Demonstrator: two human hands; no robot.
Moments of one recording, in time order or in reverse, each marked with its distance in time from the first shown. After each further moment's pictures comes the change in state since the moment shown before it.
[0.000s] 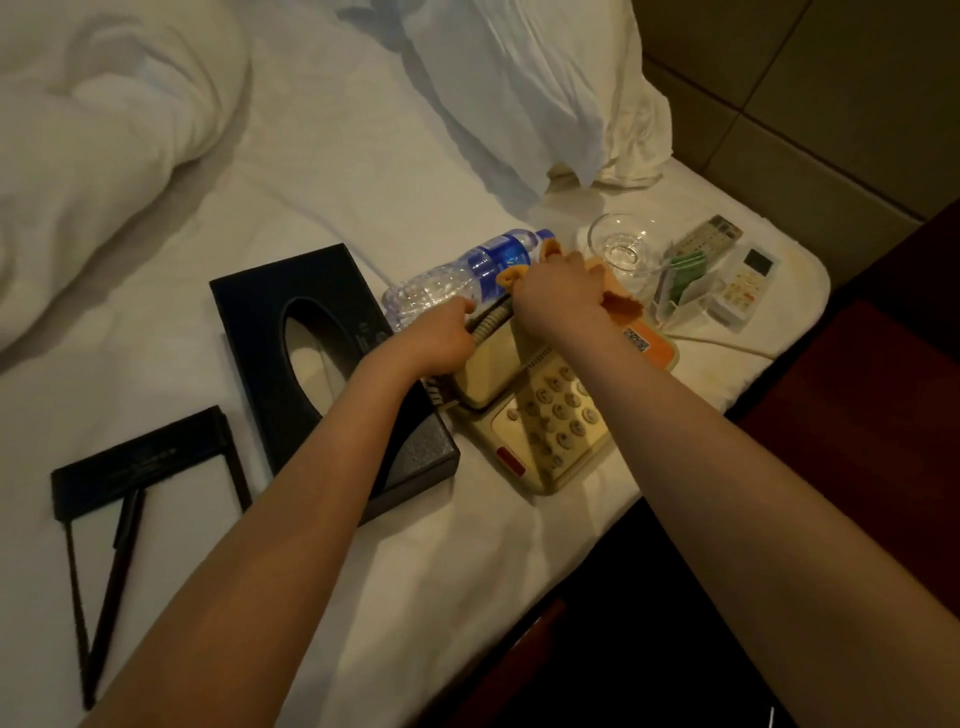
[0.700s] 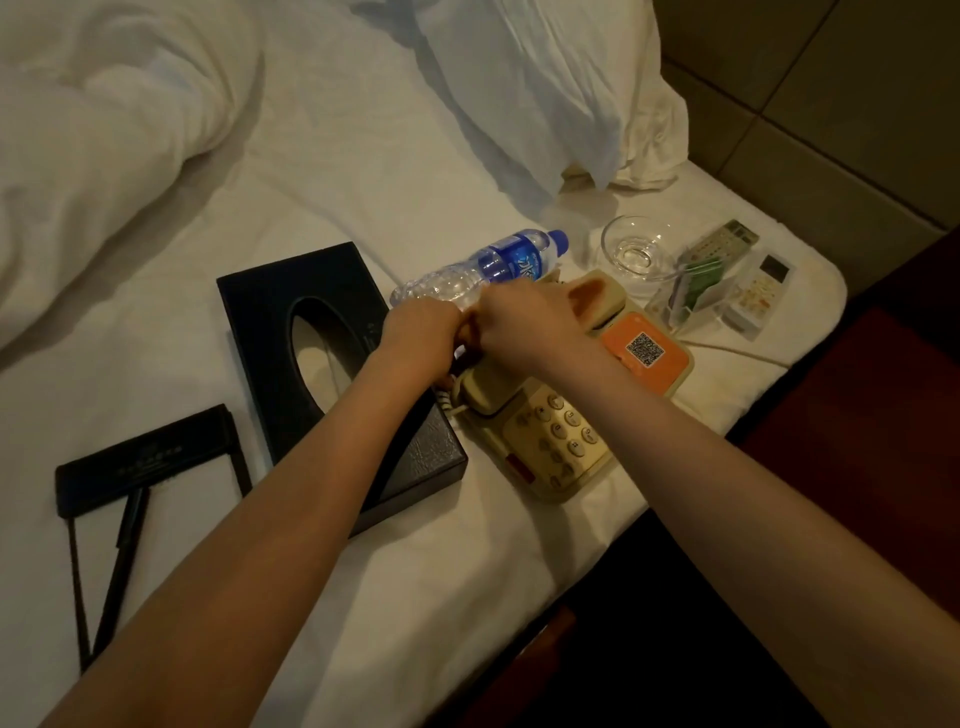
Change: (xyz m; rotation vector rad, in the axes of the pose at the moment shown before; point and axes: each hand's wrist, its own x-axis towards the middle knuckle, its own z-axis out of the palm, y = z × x) left_hand 0.003 -0.011 -0.006 0.585 0.164 -0.015; right_hand -0.020 -0.024 0.002 0.178 0.165 -0.379
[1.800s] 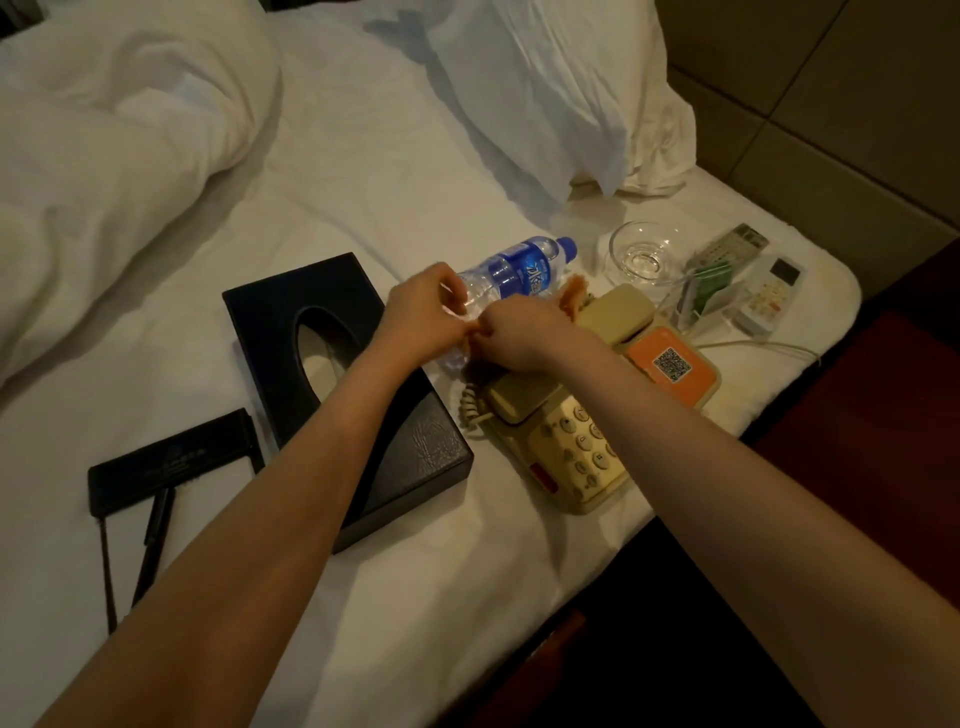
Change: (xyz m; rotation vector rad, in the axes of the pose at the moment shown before) left_hand 0.001 -0.017 -0.008 -0.705 0.242 0.018; right_hand 0.013 0.003 0.010 0.060 -0.250 -0.035
